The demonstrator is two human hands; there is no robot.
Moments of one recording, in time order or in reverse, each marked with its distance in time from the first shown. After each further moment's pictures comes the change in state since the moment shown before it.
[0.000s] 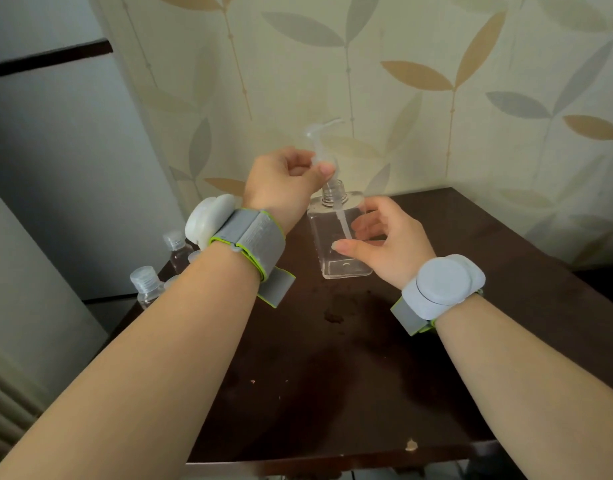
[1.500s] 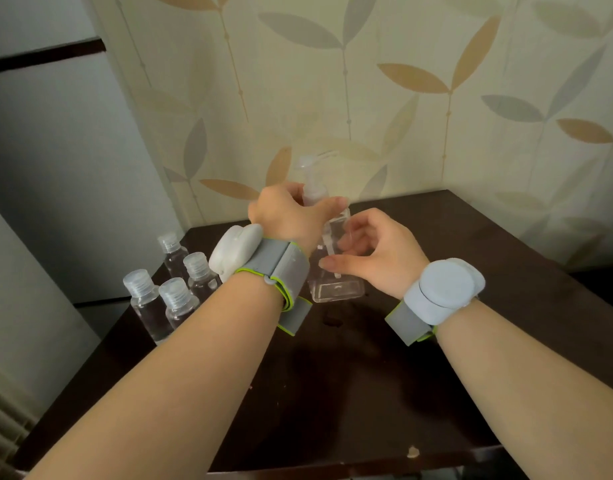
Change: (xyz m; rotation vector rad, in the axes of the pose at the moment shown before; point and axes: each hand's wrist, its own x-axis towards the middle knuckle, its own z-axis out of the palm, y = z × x) left_hand -0.023 -0.006 0.013 0.184 0.120 -0.156; right_hand -0.005 -0.008 0.003 -0.010 -0.116 0.057
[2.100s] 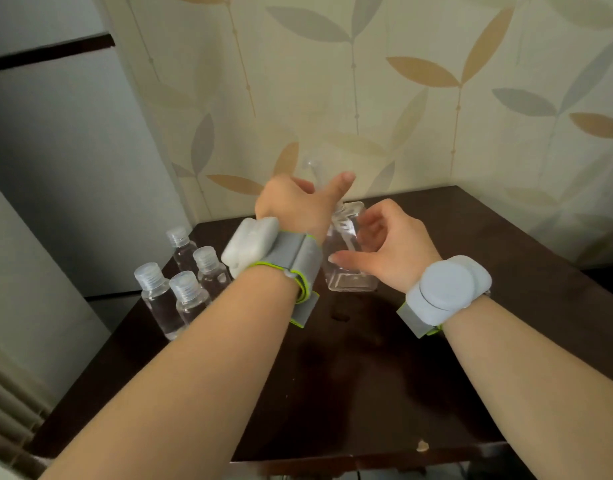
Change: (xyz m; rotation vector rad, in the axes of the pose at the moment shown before) left_hand 0.003 0.001 0.001 0.114 0.159 -0.060; right_hand 0.002 0.004 0.001 -0.153 0.083 -0.005
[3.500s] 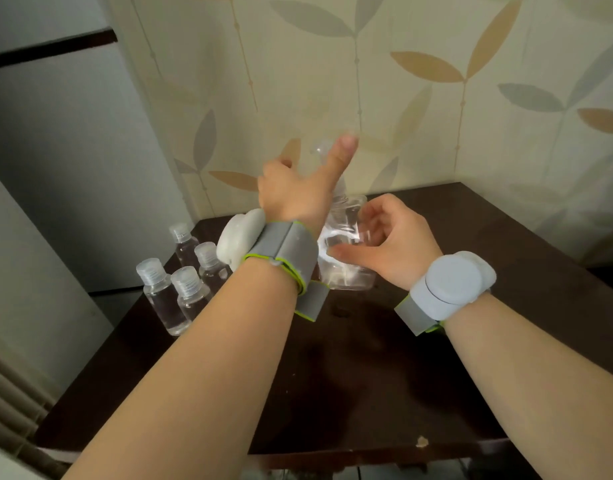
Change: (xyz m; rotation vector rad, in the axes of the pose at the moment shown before) left_hand 0.000 0.008 0.000 -0.253 -0.069 -0.060; right_hand -0.003 -0.002 0.001 0.150 0.012 -0.017
